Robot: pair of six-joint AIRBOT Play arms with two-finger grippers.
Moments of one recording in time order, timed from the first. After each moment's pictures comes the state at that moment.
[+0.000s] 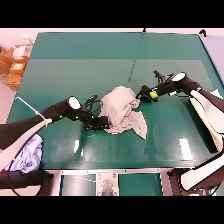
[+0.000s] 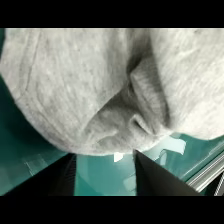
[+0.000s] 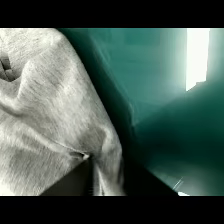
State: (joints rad) left arm -0.50 -1.50 0.88 0.77 -0.90 -1.49; right arm -0.02 -1.81 1.31 -0.80 1.12 1.36
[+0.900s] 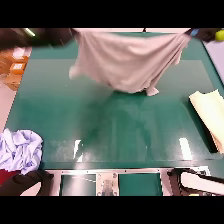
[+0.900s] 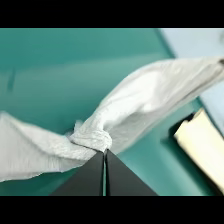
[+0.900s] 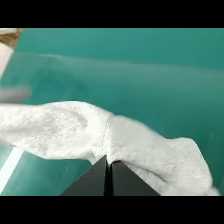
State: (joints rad) left arm -0.27 -1.05 1.62 1.01 -0.98 -1.53; right arm -0.24 -1.31 1.86 -0.80 1.36 1.32
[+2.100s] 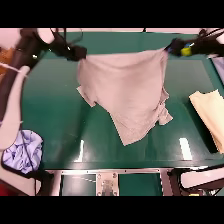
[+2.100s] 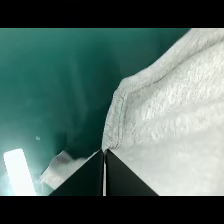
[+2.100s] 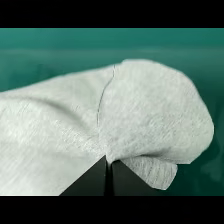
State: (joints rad) left arm -0.24 -1.73 1.88 1.36 -1.07 -1.55; right arm -0.12 -1.65 1.73 -0.90 1.05 1.28
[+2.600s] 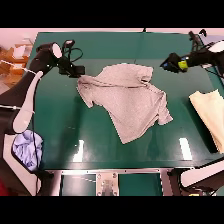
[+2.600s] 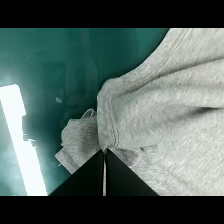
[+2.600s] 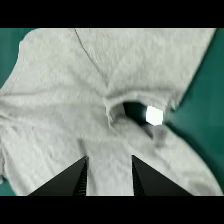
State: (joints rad) left arm -0.18 -1.90 1.87 1.36 -1.13 -1.55; right arm -0.24 -1.71 1.72 -0.90 1.27 1.38
